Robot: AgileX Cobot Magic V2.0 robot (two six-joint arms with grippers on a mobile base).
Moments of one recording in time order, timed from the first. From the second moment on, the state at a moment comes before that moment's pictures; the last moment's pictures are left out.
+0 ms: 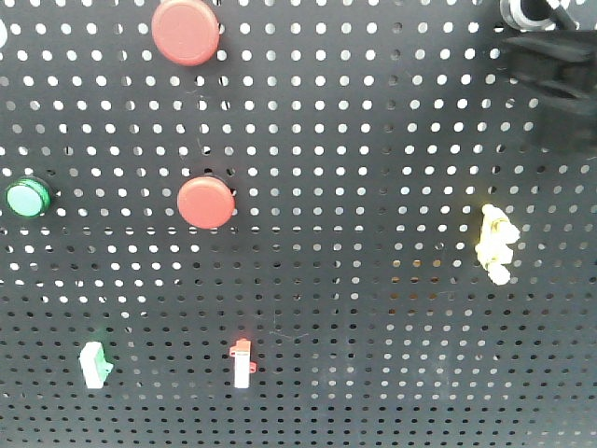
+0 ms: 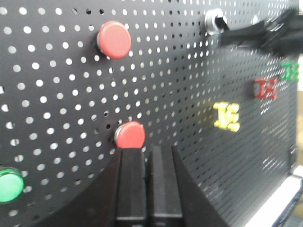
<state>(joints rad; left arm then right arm) -0.53 0.62 -0.86 -0.89 0.29 0.96 0.30 1.01 -1.31 0.70 0.36 -0.76</state>
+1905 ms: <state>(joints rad) -0.39 0.13 -0.29 -0.45 0.36 0.79 0.30 0.00 -0.53 0.04 0.69 -0.14</state>
